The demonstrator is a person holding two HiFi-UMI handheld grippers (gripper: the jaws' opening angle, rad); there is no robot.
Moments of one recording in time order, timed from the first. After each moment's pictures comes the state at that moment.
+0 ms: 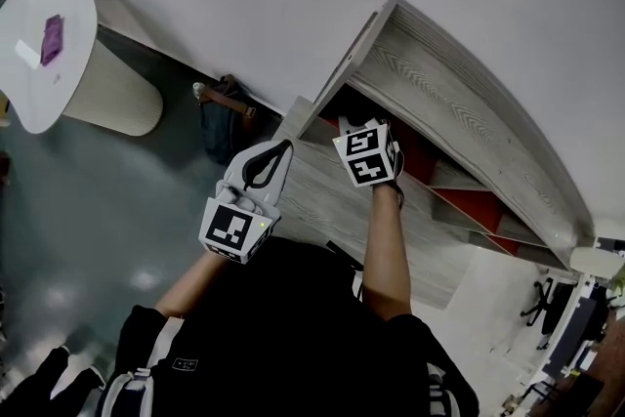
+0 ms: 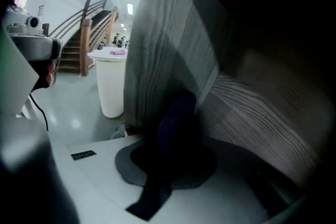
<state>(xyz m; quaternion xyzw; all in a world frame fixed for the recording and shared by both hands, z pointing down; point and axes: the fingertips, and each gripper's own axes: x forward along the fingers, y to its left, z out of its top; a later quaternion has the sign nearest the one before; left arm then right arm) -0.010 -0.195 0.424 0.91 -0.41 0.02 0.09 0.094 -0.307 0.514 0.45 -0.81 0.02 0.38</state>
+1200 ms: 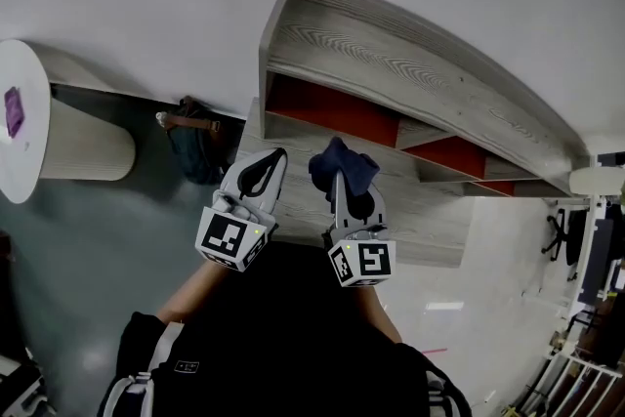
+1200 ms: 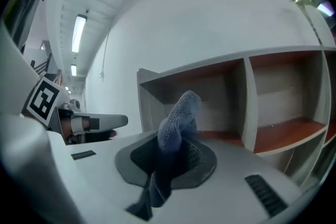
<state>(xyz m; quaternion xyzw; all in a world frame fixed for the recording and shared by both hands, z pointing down) 0.058 -0.167 0.423 0.95 -0.30 0.01 0.11 0.157 -0.117 0.435 0.68 -0.73 0.10 0.03</state>
